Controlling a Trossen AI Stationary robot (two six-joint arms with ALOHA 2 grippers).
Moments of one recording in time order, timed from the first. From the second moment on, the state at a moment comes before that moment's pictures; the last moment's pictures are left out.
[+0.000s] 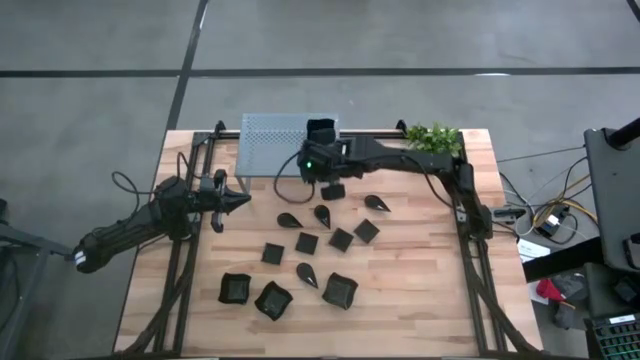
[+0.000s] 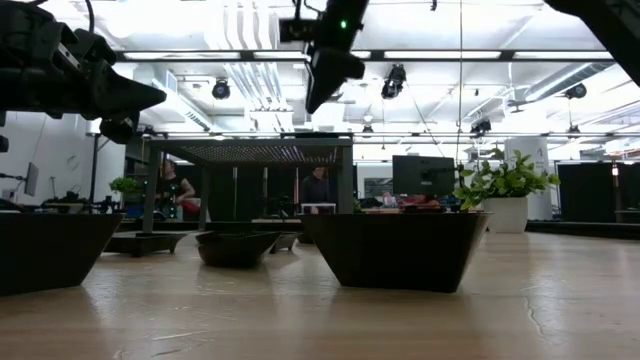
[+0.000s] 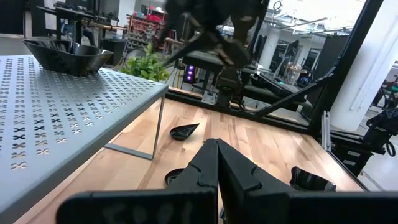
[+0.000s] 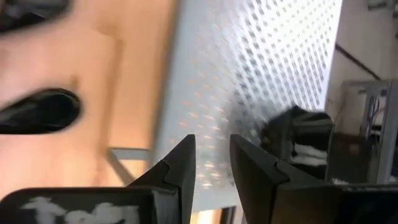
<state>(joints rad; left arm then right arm) 0.45 0.03 0.05 -0.06 0.35 -0.22 -0.12 2.09 2.12 -1.11 0.42 -0.48</state>
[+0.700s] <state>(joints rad) 0.45 0.03 0.05 -0.06 0.35 -0.22 0.18 2.08 2.12 -1.20 0.17 -0.23</state>
